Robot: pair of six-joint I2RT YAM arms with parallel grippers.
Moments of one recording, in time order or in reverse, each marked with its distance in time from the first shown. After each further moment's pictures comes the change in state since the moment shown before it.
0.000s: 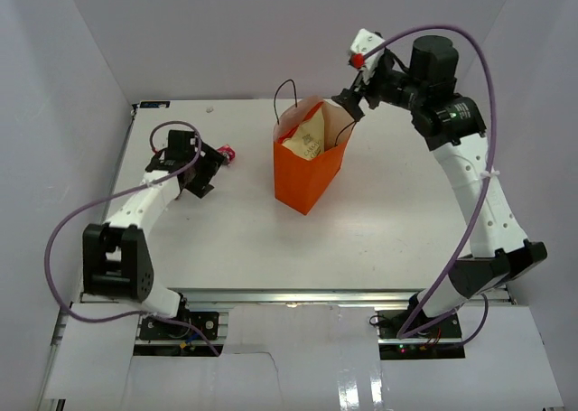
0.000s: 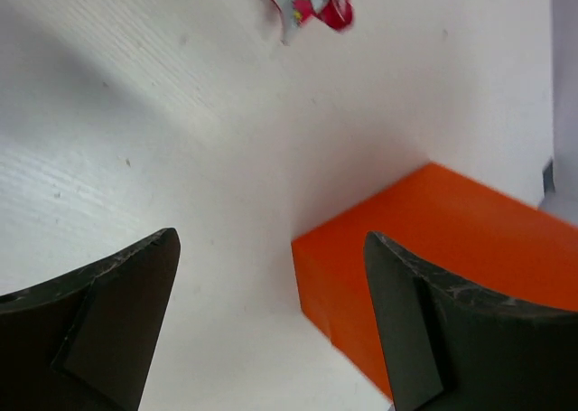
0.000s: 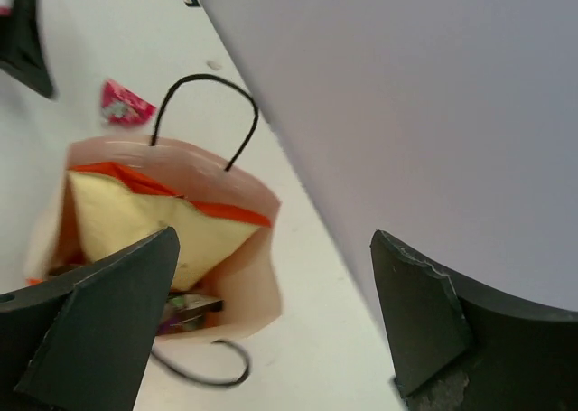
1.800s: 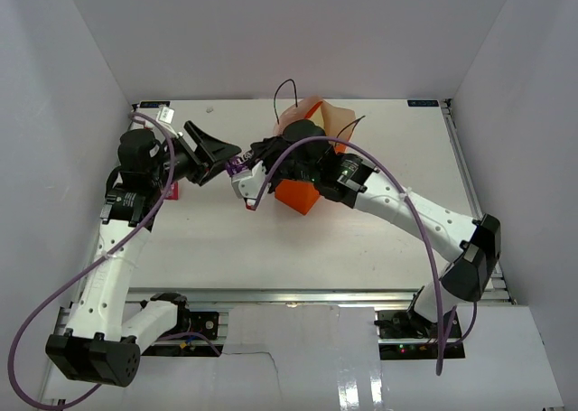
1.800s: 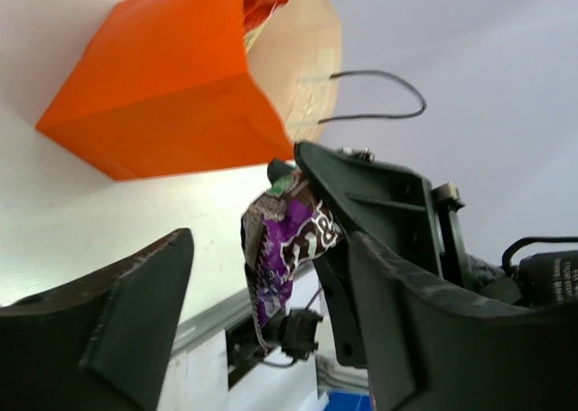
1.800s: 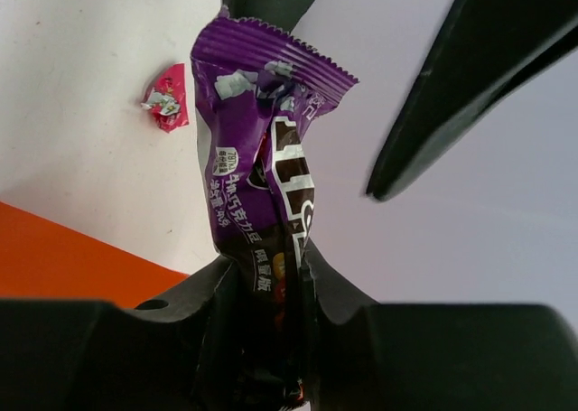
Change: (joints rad) left arm -0.001 -0.434 0.053 0.008 0.552 0.088; right arm 0.583 0.047 -0.388 0.244 0.347 -0.765
